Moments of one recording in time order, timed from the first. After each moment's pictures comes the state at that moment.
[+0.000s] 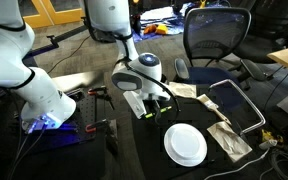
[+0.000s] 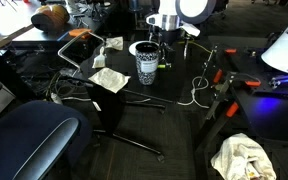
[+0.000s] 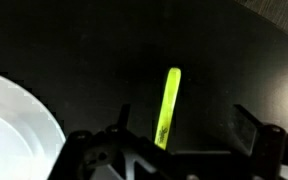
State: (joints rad) arm -0.13 0.53 -0.01 -2.55 0.18 3.10 -0.63
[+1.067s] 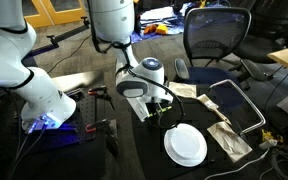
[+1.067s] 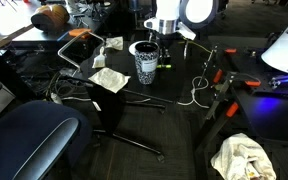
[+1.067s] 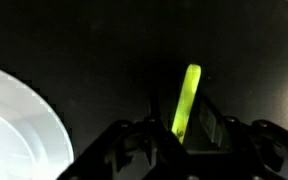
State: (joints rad) arm -0.20 0.60 -0.01 -2.49 -0.11 3.13 -0.42
